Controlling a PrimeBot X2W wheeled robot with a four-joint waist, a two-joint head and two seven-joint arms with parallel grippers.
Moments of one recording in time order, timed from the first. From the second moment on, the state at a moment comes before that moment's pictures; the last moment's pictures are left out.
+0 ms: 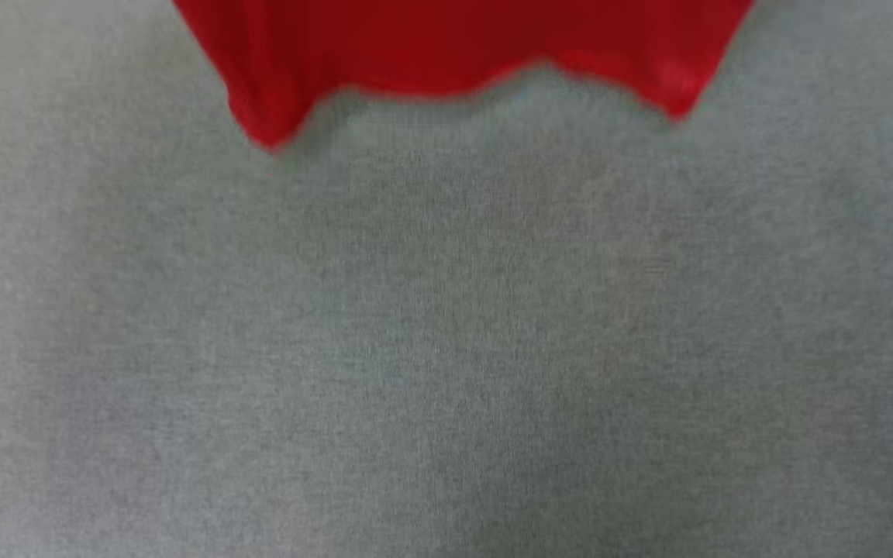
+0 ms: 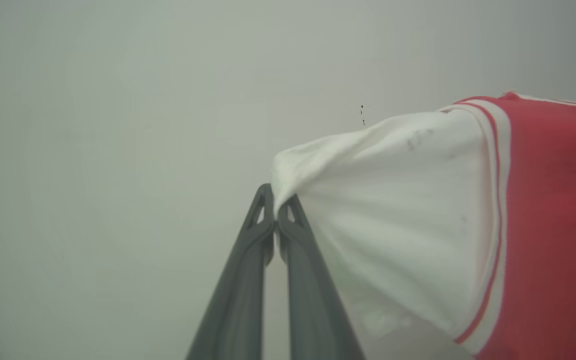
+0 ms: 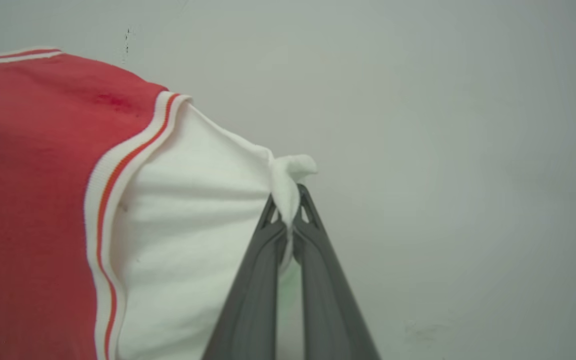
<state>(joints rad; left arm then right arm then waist) -1.20 0.78 -0.15 0.07 -0.71 -0.01 0.13 -1.37 -0.50 0.07 0.13 0.36 0.13 0.55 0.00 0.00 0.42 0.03</state>
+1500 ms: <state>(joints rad) -0.58 0.49 -0.42 0.47 -0.80 -0.11 -0.15 -0.75 -0.42 0.28 0.57 0.45 0.13 0.05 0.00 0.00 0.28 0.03</state>
